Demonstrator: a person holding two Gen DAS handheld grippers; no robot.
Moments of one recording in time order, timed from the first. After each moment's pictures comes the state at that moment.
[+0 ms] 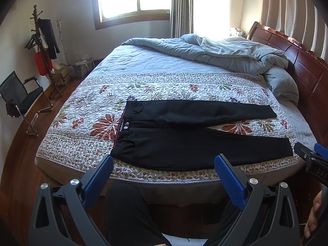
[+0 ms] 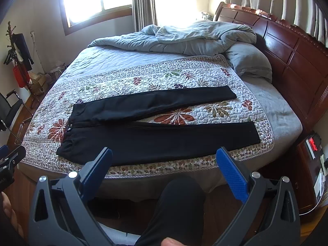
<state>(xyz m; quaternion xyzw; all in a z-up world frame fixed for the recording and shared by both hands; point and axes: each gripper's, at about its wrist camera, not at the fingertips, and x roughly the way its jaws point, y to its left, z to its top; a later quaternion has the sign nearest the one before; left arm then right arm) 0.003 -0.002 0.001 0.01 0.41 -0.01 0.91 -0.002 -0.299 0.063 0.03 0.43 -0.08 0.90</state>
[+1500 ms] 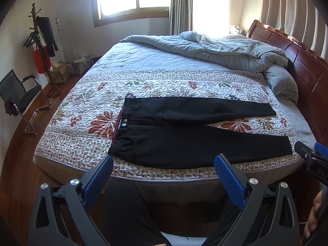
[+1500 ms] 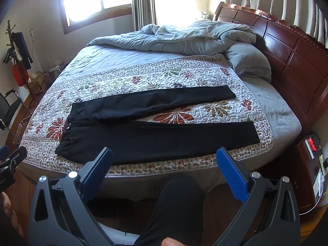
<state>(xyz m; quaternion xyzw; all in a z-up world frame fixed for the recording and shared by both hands) 0.005 -0.005 -0.005 0.01 0.42 -0.01 0.91 -0.002 -0.298 0.059 0.02 0.43 -0.08 0.90</state>
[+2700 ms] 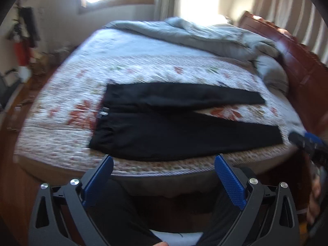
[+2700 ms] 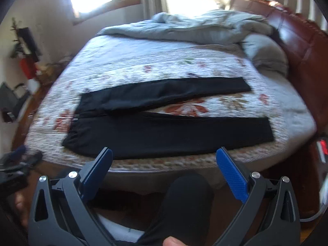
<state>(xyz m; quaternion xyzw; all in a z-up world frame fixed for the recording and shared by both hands) 0.038 0.006 -0.064 -0.02 0.47 -0.12 0.87 0.032 -0.306 0.035 0.05 0.45 0.00 0.89</state>
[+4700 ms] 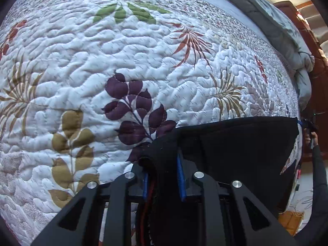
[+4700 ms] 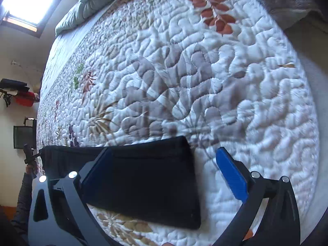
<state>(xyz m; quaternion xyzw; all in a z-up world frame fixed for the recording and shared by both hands) 0.520 0.202 -0.320 -0.11 0.66 -0.17 0.72 0.476 -0.804 -0.227 0.22 0.64 0.05 0.73</state>
